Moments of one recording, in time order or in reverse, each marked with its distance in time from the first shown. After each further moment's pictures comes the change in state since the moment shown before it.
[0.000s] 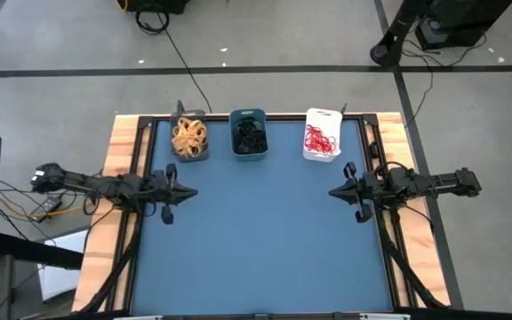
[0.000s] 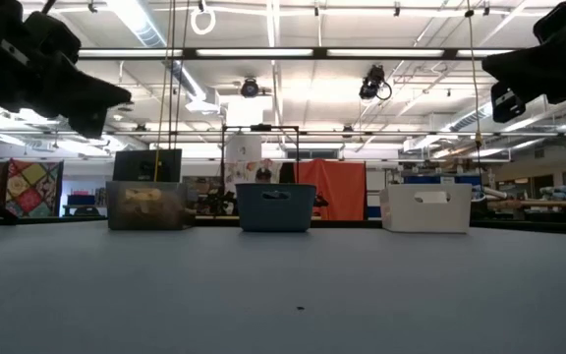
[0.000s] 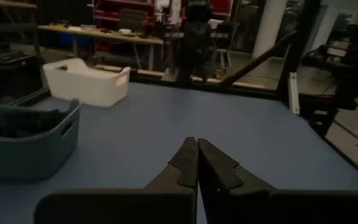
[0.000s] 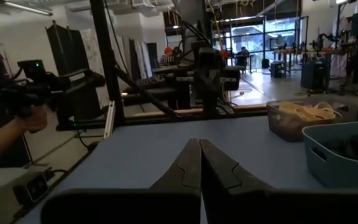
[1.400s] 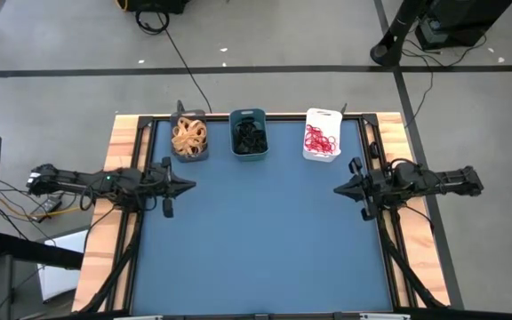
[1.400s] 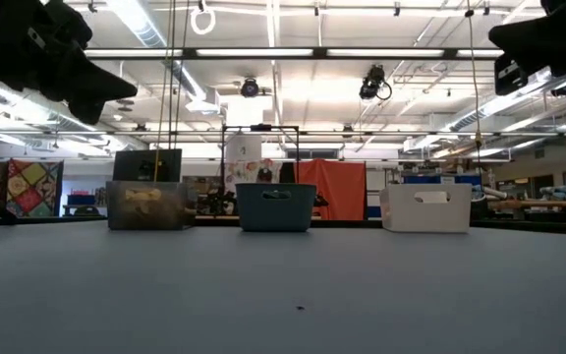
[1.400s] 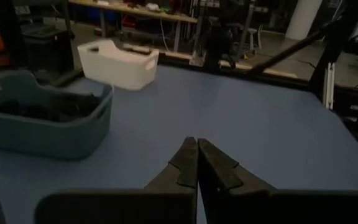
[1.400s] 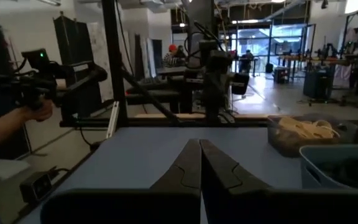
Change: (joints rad) left arm 0.052 0.071 0.164 -0.224 -0.047 -0.047; right arm 0.000 0.037 0.136 -0.105 -0.028 -0.066
